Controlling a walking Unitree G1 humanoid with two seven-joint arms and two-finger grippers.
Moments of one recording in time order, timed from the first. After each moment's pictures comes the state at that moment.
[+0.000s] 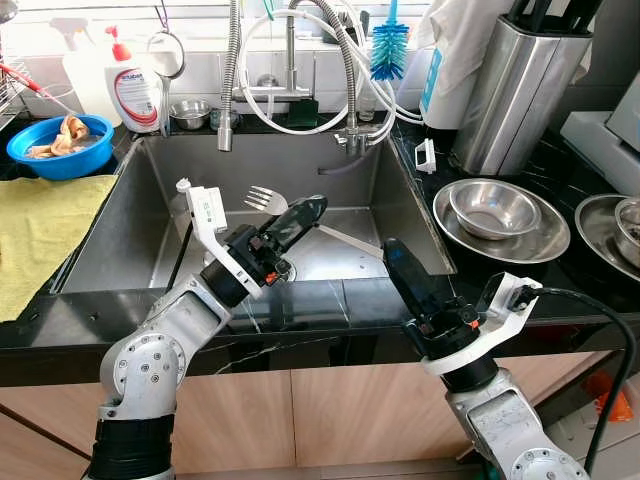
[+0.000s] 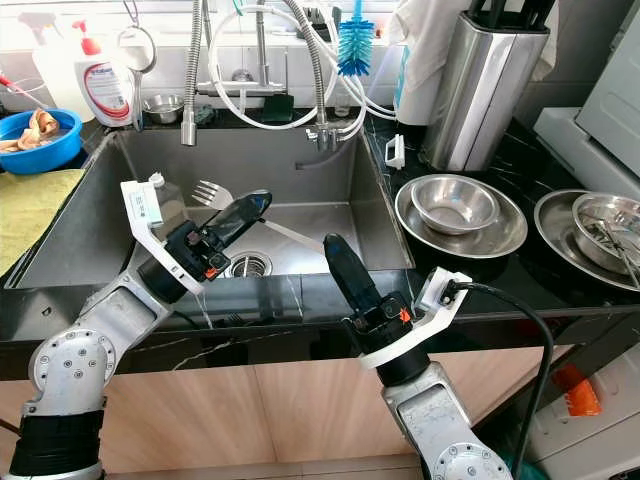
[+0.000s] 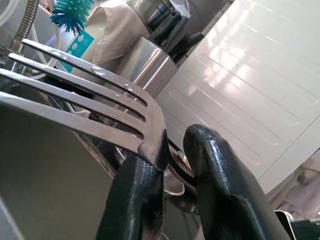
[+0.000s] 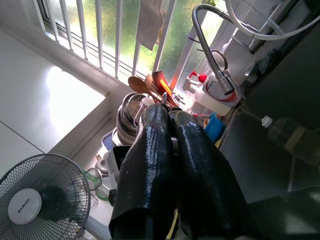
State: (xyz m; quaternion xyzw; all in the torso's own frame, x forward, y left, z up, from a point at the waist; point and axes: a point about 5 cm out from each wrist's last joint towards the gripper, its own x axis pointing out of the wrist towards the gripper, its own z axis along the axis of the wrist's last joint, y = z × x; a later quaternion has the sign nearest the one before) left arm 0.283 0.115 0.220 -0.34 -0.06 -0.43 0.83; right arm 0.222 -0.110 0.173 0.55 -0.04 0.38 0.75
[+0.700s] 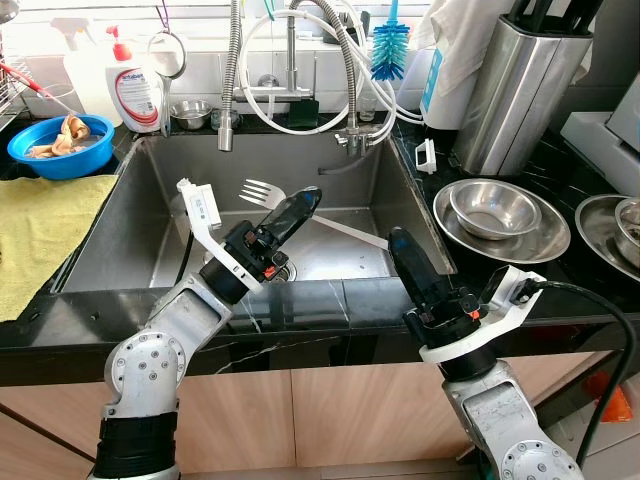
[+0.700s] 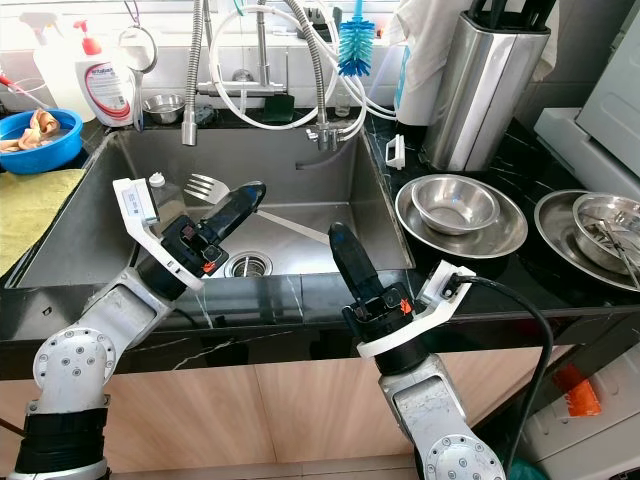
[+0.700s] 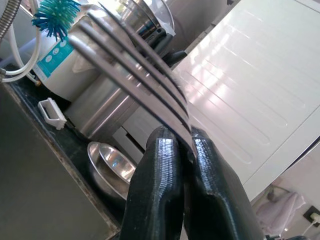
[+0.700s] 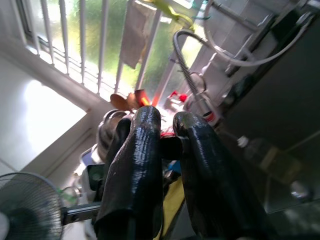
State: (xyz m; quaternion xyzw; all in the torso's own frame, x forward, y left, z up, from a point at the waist) left arm 0.285 0.112 0.228 -0.40 -0.07 -0.44 0.80; right arm 0.233 -0.117 0.172 0.53 -0.06 0.33 0.78
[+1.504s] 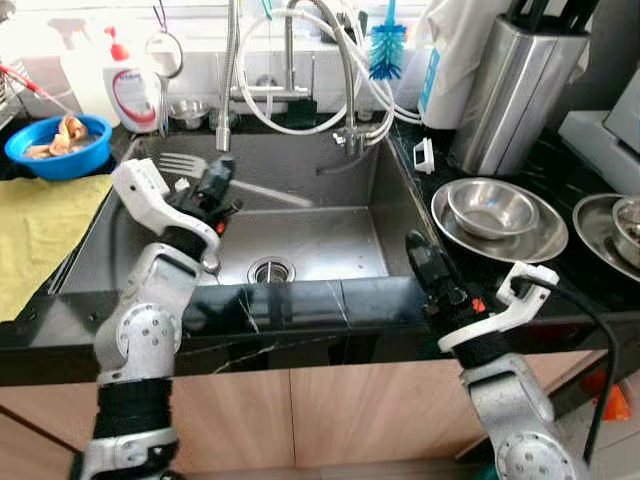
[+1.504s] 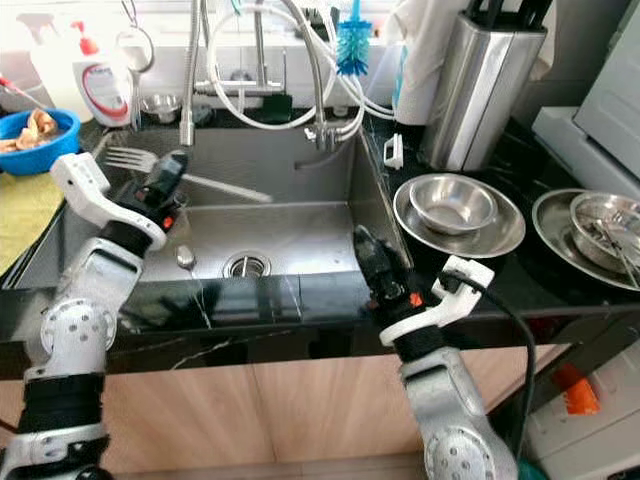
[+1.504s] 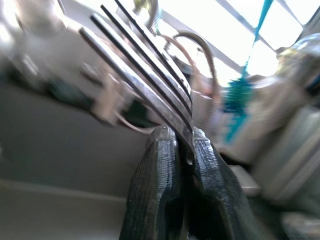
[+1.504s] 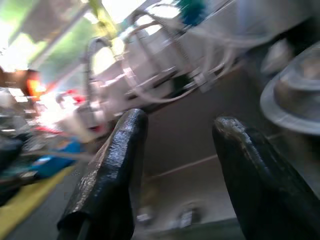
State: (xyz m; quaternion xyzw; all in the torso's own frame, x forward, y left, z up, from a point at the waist) left arm 0.328 0.182 0.236 -0.19 -0.16 -0.13 0.96; right arm 0.252 -0.158 0.164 0.28 -0.07 0.15 0.95
